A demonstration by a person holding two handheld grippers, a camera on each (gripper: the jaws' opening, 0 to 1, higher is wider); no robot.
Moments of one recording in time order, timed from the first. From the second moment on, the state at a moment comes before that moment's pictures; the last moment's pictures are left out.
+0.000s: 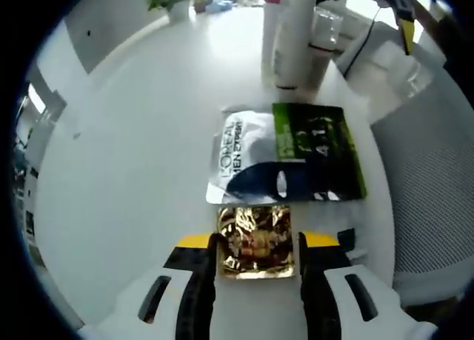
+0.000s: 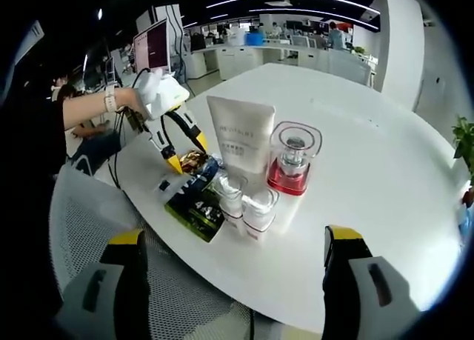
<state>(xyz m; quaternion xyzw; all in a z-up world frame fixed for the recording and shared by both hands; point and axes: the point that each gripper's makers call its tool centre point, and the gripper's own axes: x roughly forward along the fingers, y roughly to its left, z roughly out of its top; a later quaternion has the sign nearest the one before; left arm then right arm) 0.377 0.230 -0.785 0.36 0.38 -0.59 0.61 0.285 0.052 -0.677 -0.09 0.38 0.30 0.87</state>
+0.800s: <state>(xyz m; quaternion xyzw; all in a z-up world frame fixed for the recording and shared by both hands) 0.383 0.231 -0.766 0.32 0.38 -0.56 0.67 0.283 0.053 -0.673 -0.08 0.36 0.30 0.88</state>
